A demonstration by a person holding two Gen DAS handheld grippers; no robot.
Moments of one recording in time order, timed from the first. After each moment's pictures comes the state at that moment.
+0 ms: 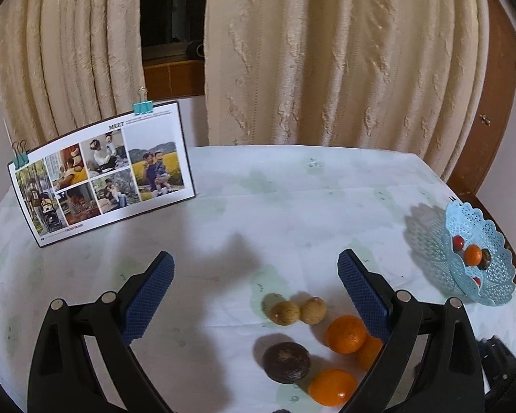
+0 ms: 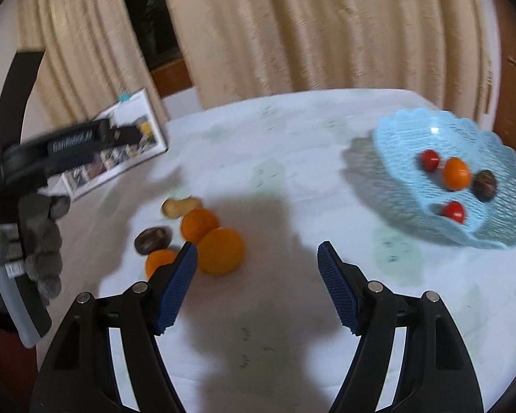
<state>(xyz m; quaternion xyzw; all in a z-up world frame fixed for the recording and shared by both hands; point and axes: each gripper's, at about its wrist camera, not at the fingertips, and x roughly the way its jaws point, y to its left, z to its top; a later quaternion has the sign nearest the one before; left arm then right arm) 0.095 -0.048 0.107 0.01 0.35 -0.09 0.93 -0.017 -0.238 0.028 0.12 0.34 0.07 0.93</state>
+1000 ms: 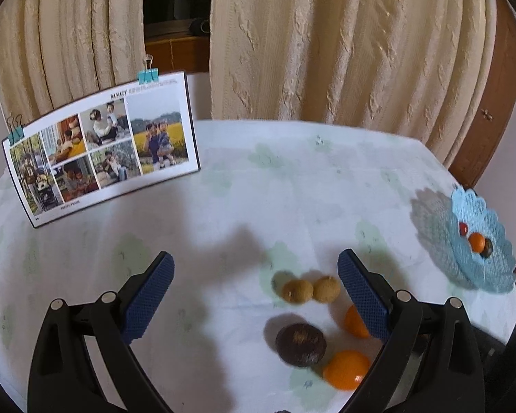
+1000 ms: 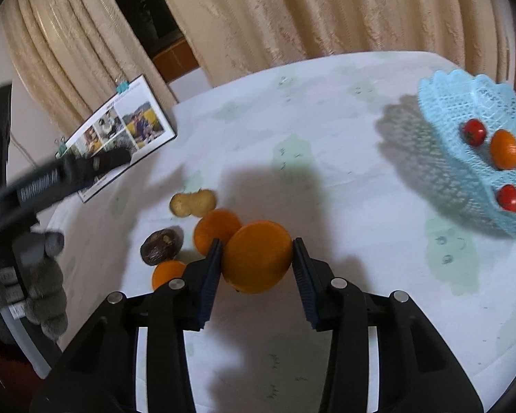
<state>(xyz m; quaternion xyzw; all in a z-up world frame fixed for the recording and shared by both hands) 0.095 -0.035 0.084 0.00 0.39 -0.10 0.92 0.022 -0.239 0.012 0.18 0.37 0.10 0.90</state>
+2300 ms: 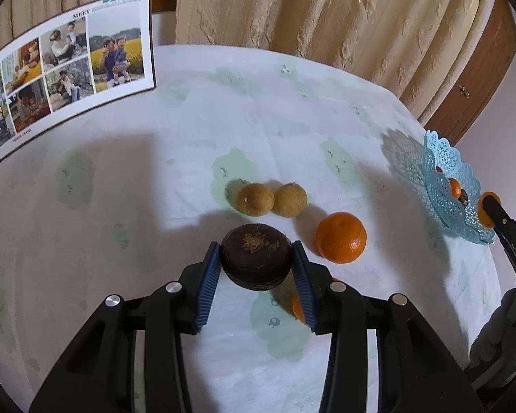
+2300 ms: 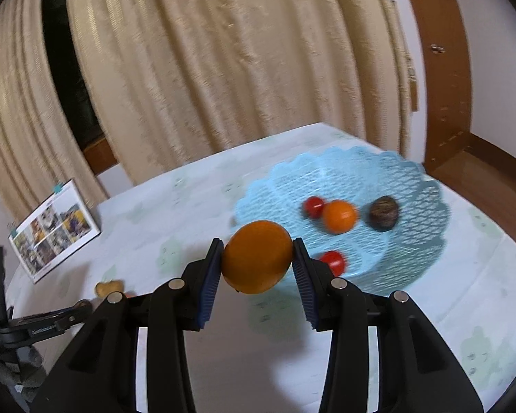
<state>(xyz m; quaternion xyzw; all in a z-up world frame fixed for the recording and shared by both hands) 0.072 -0.046 0.041 -0.03 0.48 -0.17 0.86 -0.033 -0.348 0.048 0.20 0.24 -0.09 0.95</state>
